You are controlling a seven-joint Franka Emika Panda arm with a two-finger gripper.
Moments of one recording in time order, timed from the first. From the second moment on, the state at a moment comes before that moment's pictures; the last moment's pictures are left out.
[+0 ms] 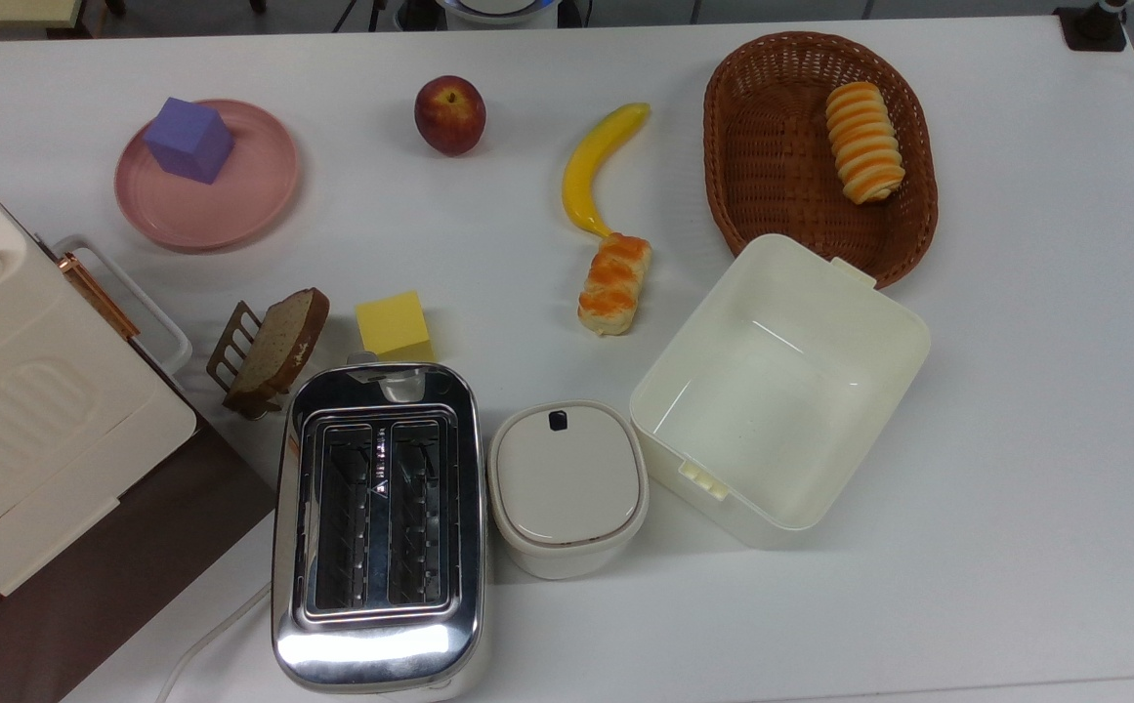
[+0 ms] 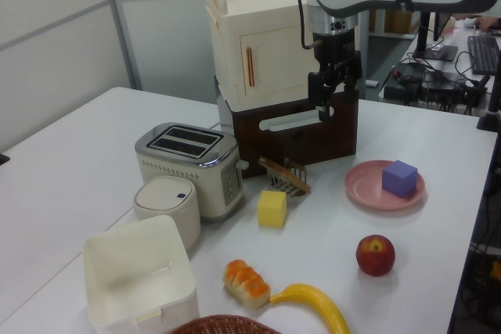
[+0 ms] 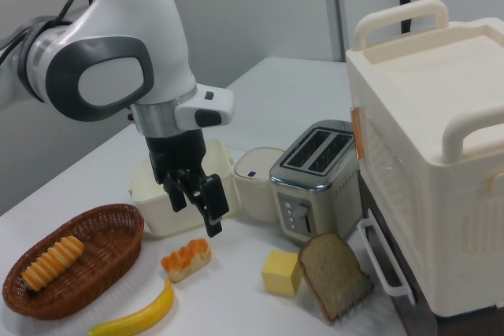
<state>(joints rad) 0.02 -0.05 -0.19 -1.64 -0.02 1.52 -0.02</state>
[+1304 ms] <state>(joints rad) -0.06 -0.06 -0.11 -1.74 -0.06 1.54 0.03</state>
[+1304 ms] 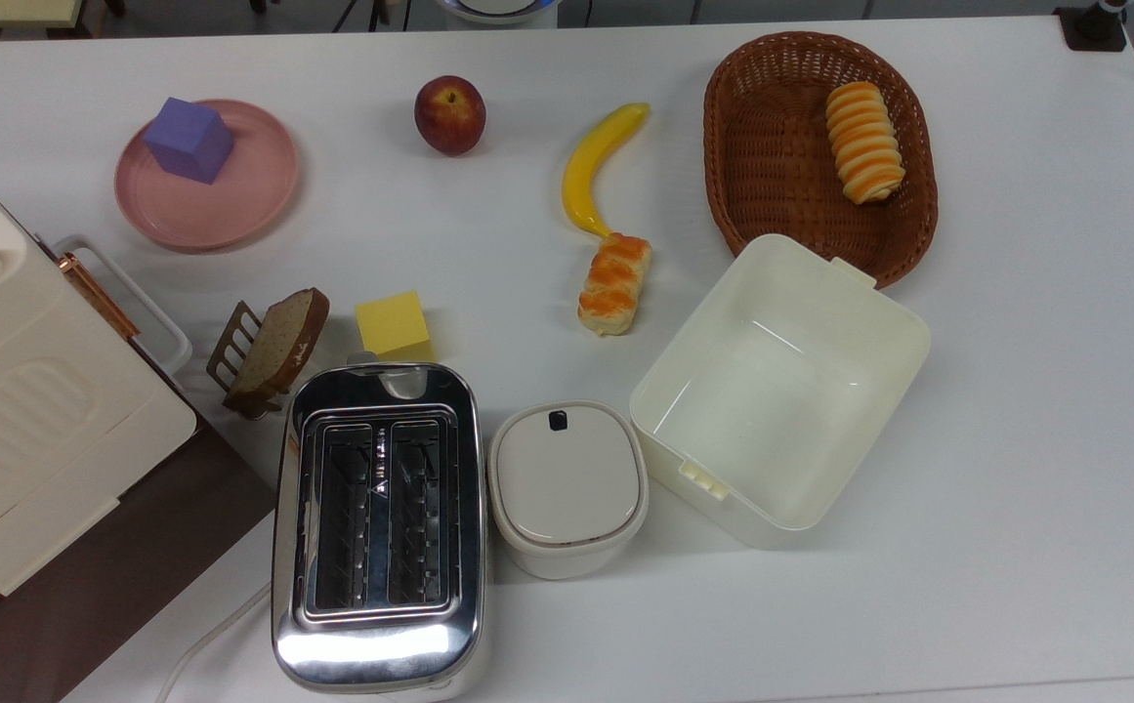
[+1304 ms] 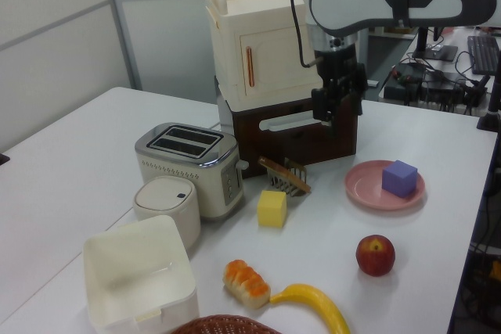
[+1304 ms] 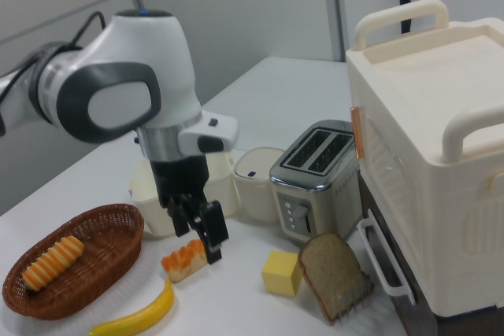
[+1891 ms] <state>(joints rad) -0.30 -0.13 -0.02 -1.86 -0.07 1.70 0.11</state>
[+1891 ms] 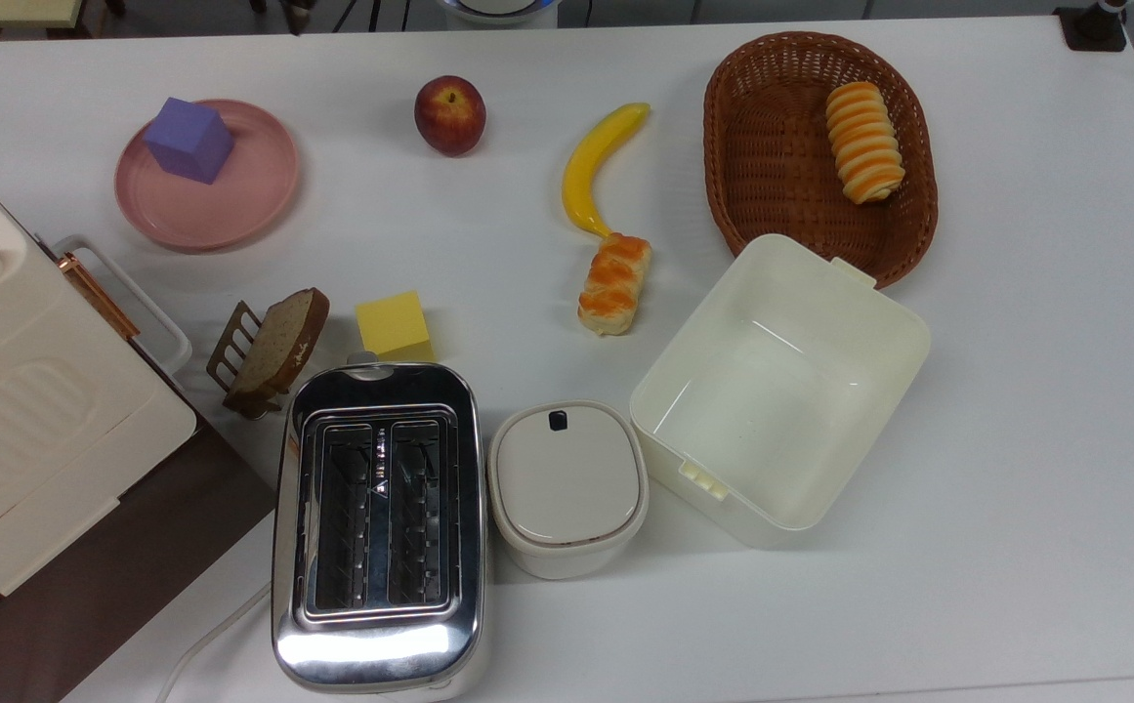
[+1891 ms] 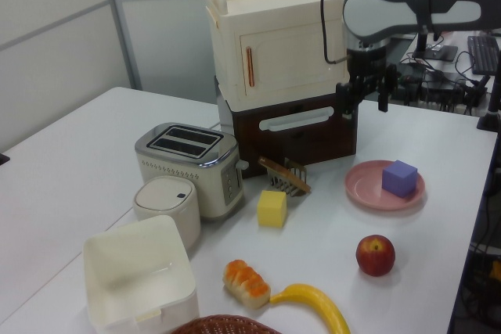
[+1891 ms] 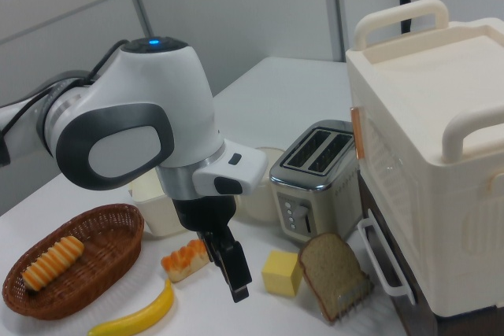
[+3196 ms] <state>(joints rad) -0.34 -0.08 -0.09 -2.01 -0.27 1.86 0.16</state>
